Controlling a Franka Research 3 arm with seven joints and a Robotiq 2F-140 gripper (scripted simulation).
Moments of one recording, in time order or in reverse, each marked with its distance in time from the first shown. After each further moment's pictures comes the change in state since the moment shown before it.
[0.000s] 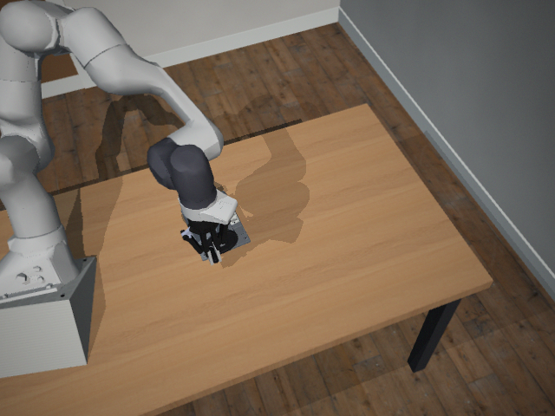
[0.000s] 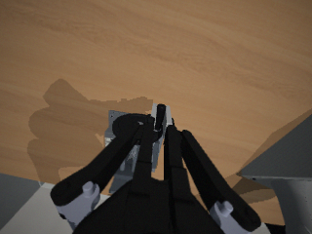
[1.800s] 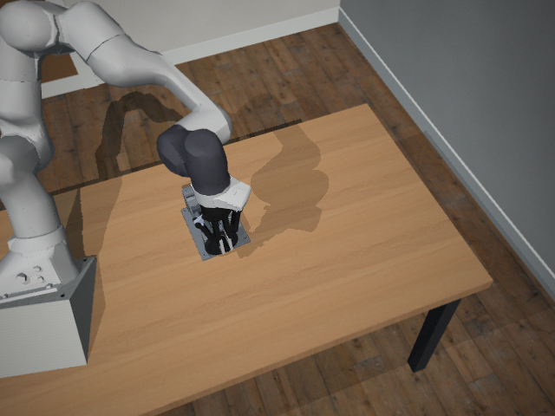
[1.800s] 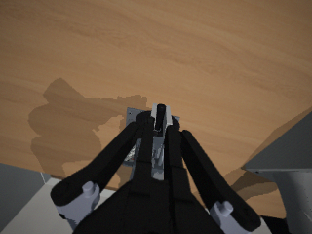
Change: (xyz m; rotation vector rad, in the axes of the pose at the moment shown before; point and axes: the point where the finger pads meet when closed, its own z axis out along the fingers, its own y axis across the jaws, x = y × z) arm 0.000 -0.038 -0.031 0.001 -0.004 -0.006
